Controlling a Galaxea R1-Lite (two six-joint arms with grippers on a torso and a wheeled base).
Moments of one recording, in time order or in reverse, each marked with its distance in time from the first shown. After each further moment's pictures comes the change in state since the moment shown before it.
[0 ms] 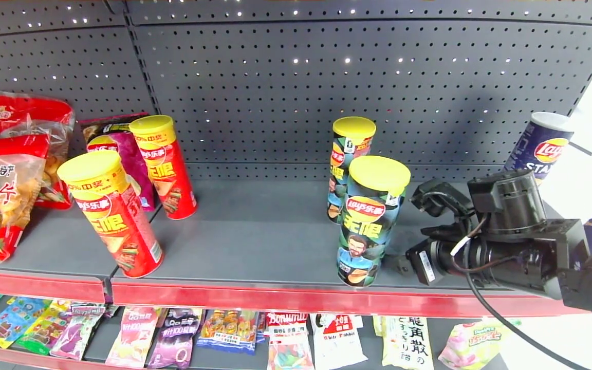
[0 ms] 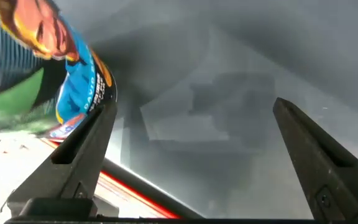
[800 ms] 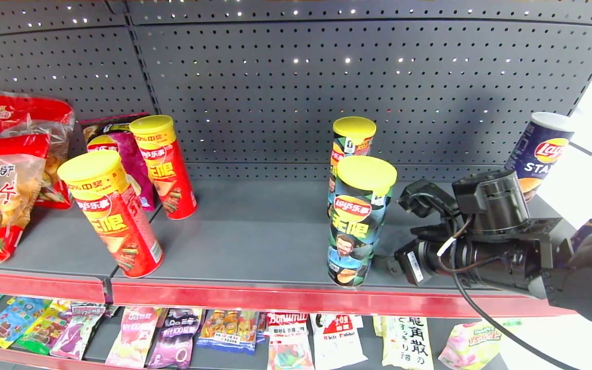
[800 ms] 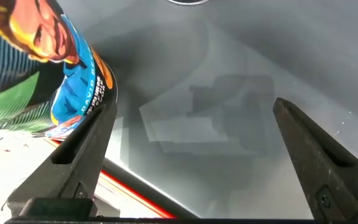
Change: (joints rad) left arm 0.000 0.000 0.001 0.000 0.000 0.000; right arm 0.041 0.030 -0.028 -0.001 -0.015 0.005
